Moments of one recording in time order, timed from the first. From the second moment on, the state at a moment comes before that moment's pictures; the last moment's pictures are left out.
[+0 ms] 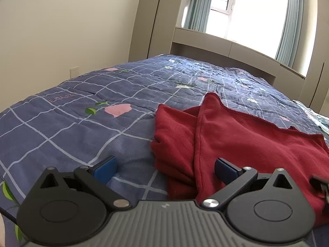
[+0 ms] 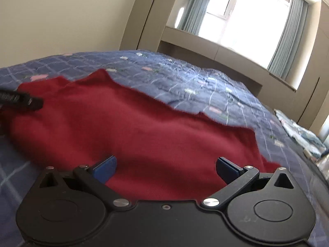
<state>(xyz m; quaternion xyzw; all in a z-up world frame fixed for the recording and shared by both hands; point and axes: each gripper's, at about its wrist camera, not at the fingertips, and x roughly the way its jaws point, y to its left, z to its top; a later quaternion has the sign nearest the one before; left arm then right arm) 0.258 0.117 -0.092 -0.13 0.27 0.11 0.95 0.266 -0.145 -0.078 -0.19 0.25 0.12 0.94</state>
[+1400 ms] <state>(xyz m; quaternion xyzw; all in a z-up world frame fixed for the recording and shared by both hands) 0.269 0.139 -0.085 -0.24 0.29 0.03 0.93 0.238 -0.134 -0.096 -0.24 0.18 0.09 0.95</state>
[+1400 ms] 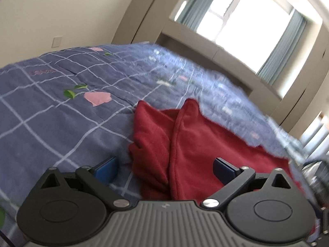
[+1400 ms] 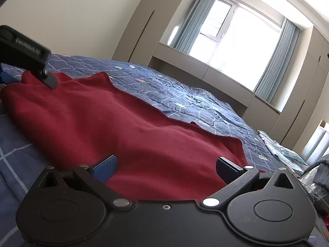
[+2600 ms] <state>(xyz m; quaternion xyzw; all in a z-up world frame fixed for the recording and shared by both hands) 0.275 0.109 -0.045 -0.23 0.30 0.05 0.93 0.256 -0.163 -0.086 -0.13 0.23 0.13 0.96</state>
